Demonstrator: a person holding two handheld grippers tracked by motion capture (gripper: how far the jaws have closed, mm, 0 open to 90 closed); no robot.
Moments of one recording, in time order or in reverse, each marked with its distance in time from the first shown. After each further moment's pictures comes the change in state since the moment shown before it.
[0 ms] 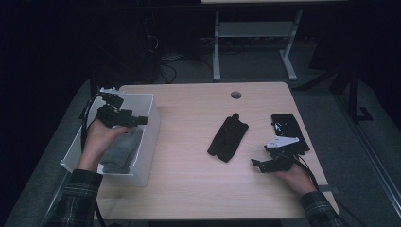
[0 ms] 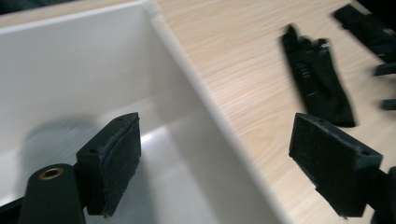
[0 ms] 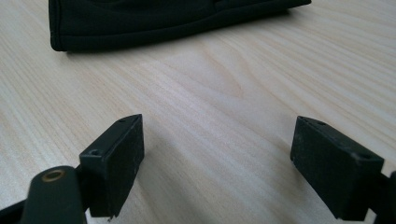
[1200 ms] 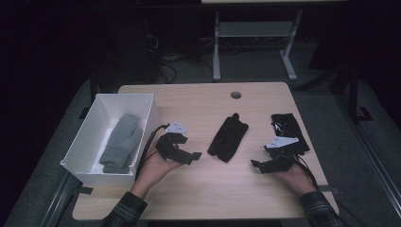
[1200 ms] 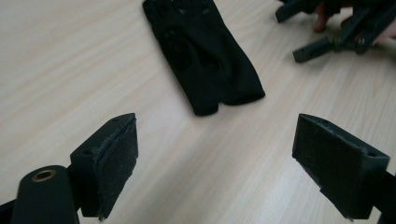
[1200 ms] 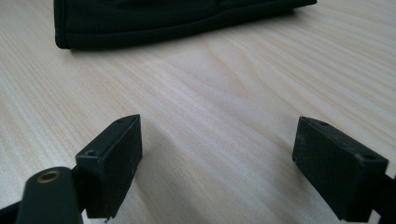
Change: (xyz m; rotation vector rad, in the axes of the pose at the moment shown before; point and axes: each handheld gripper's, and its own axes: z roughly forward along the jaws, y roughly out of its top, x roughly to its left) left arm -0.124 -0.053 0.106 0.016 -0.205 0.242; right arm 0.001 0.000 0.000 0.005 0.010 -0.010
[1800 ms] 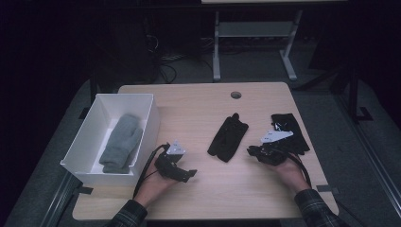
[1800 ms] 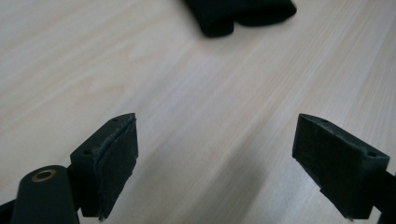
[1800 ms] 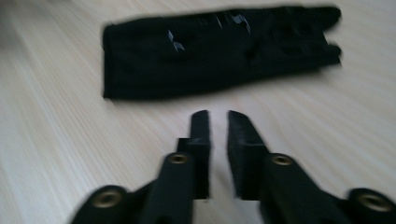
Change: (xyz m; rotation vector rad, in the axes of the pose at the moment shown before) left arm -0.004 -0.057 0.025 0.068 0.067 0.041; right arm 0.011 0.030 0.000 -0.044 0.059 -0.049
